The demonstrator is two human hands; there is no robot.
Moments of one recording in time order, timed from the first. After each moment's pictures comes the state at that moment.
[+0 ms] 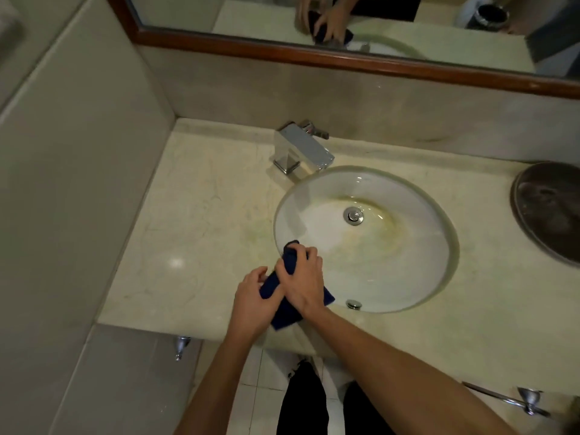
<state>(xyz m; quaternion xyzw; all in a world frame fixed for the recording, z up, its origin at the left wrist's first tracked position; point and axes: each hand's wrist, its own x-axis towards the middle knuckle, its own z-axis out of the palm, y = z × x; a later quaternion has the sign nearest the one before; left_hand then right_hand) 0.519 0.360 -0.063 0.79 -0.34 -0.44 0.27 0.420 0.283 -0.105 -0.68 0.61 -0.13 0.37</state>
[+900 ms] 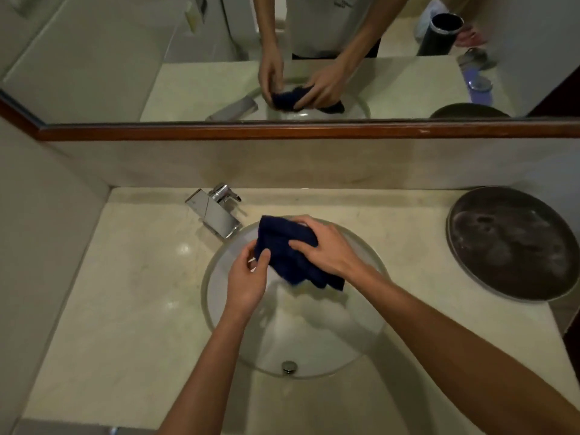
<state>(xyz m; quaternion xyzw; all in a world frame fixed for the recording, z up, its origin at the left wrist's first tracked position) 0.408 0.155 -0.010 0.74 -0.30 -0.42 0.43 0.244 0.048 -0.003 -0.77 0.45 -0.16 0.43</state>
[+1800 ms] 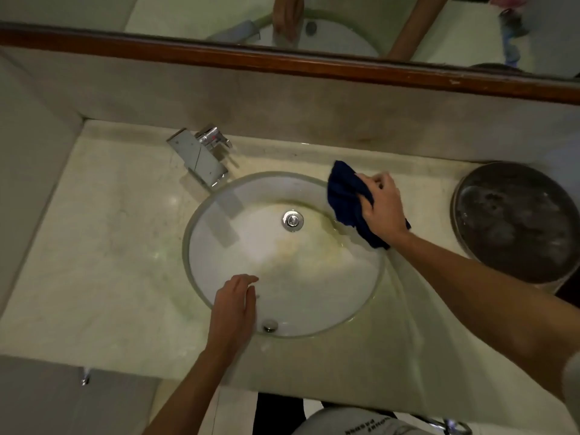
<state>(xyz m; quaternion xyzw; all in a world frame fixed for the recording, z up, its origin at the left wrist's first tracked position) 0.384 0.284 -0.115 0.79 -0.51 -0.23 0.24 0.134 -0.013 -0.108 -0.82 0.51 -0.19 0.18</state>
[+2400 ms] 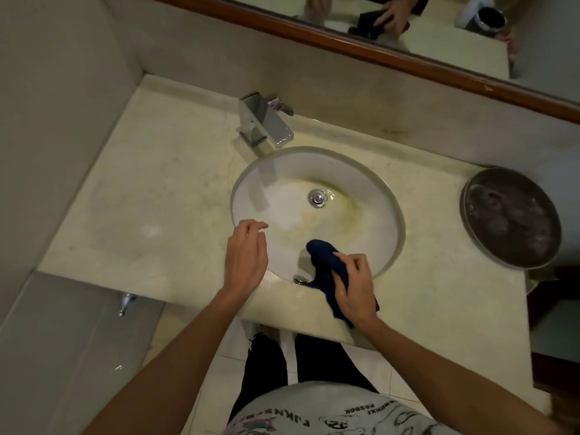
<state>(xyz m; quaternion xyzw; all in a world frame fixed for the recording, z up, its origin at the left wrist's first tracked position) 0.431 0.312 -0.080 0.79 -0.48 -0.19 0.34 0.177 0.261 -0.107 -0.79 0.51 -0.19 0.27</state>
